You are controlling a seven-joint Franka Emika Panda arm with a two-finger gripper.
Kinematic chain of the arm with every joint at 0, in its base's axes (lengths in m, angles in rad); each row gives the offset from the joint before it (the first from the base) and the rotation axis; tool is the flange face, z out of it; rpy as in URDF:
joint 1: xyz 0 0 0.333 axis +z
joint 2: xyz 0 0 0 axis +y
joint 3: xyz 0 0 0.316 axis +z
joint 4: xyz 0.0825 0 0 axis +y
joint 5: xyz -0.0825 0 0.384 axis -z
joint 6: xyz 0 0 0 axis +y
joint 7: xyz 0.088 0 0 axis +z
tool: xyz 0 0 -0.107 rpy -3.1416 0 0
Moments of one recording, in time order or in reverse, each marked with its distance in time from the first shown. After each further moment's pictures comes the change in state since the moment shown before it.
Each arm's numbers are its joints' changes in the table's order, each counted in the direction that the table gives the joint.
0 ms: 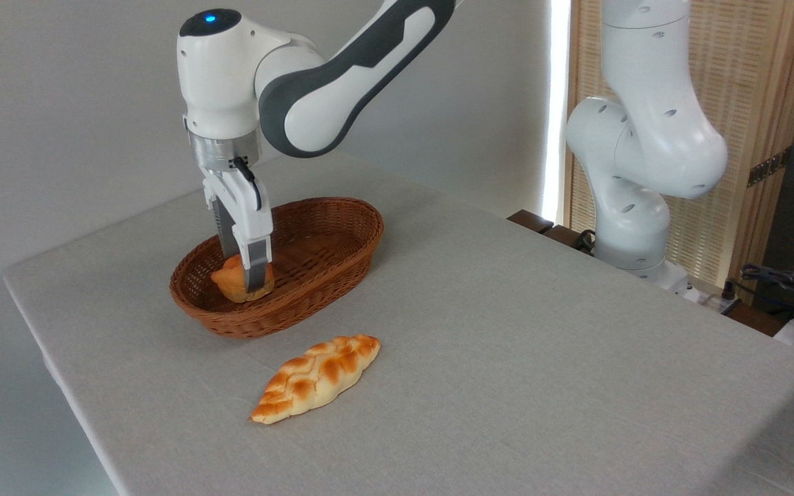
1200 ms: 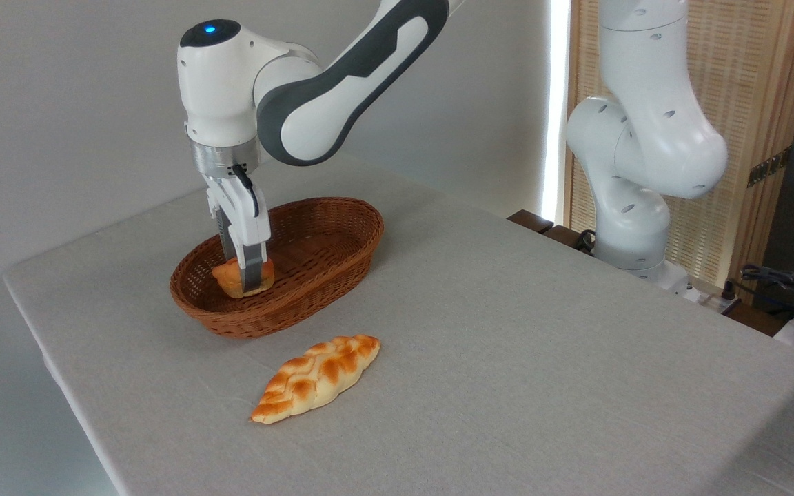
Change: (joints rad) arm 0.000 0.022 -0.015 0.003 -0.015 -0.021 -0.003
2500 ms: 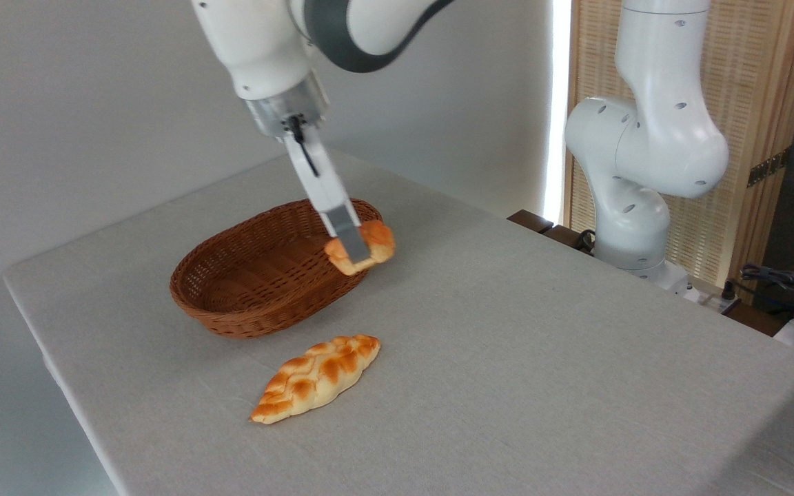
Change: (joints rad) arm 0.037 -0.256 0.227 -0.002 -0.076 0.637 -0.465
